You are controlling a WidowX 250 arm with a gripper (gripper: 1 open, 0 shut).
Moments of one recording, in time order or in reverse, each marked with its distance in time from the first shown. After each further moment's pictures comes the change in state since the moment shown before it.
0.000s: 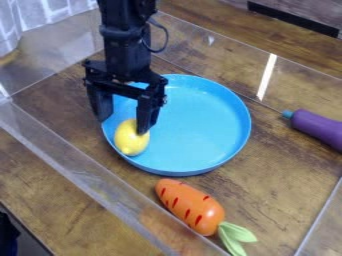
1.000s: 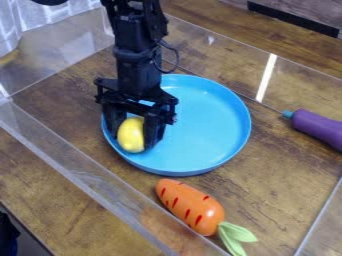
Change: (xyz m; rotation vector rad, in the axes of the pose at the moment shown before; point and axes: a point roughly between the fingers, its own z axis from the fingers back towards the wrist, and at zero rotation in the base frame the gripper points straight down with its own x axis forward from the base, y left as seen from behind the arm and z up) arm -0.001 -0.017 -0.020 -0.007 0.038 -0.026
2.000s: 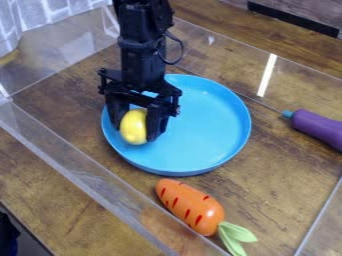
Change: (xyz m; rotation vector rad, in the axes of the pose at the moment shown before) arm 0.005 0.002 0.010 0.014 0.009 -0.012
